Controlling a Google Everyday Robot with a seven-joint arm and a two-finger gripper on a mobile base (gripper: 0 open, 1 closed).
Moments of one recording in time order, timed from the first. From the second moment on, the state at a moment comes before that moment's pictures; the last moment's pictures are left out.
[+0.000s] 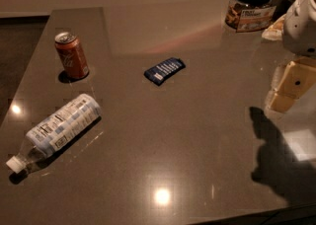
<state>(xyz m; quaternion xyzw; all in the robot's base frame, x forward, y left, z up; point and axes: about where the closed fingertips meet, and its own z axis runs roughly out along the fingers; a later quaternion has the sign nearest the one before) 0.438 -0.217 0.976 -0.60 0.78 -0.03 0.16</state>
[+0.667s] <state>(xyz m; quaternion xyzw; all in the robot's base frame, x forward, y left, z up) 0.444 -0.193 0.984 -0.62 0.76 -0.03 0.17</state>
